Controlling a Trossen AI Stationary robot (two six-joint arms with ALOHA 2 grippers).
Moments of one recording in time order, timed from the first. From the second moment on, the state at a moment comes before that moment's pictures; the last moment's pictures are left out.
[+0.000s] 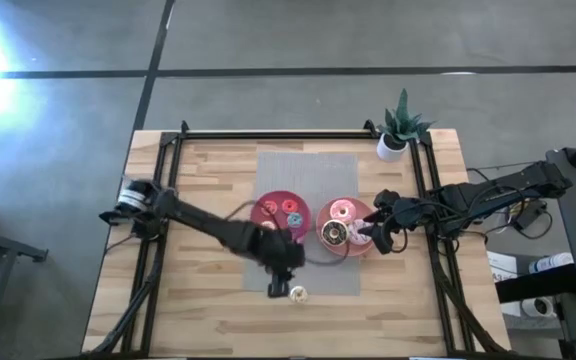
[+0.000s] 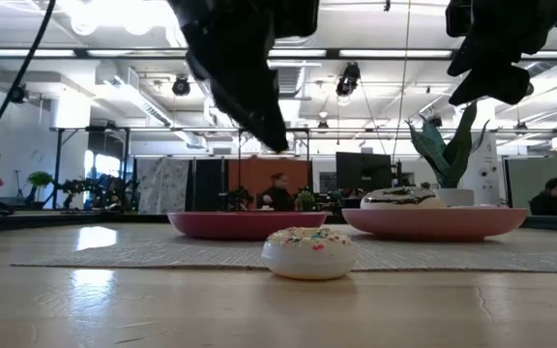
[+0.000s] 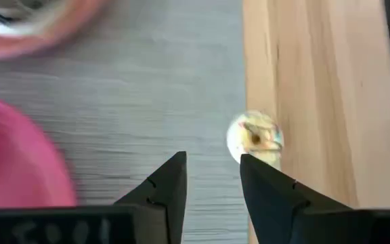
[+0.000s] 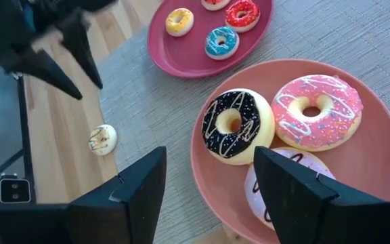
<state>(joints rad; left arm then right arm) -0.27 1.84 1.40 -0.52 0.02 -0.30 0.24 0.89 0.70 -0.58 0.21 0.83</state>
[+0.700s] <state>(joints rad) -0.37 2.03 1.41 -0.35 0.00 -0.51 0.24 0.89 0.70 -0.60 0.20 0.81</state>
